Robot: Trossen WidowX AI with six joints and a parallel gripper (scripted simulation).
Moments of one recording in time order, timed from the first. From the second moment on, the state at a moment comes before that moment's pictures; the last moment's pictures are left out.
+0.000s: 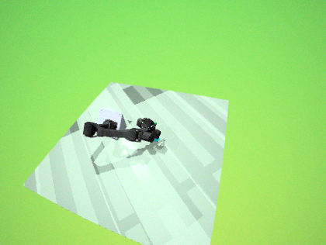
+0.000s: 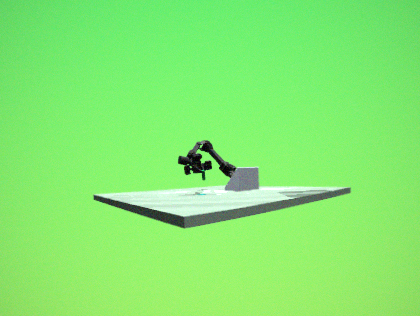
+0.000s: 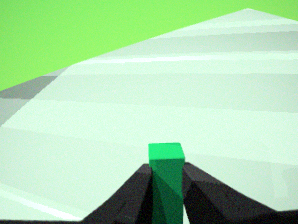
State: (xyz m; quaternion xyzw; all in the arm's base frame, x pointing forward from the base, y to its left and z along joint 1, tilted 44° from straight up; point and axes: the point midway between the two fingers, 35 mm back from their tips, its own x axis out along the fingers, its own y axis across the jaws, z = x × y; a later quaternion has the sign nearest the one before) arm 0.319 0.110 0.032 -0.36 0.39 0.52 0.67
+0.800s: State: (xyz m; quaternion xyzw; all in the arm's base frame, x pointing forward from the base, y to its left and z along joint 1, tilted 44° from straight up) arm 0.318 0.106 0.044 -0.35 0.30 0.54 0.70
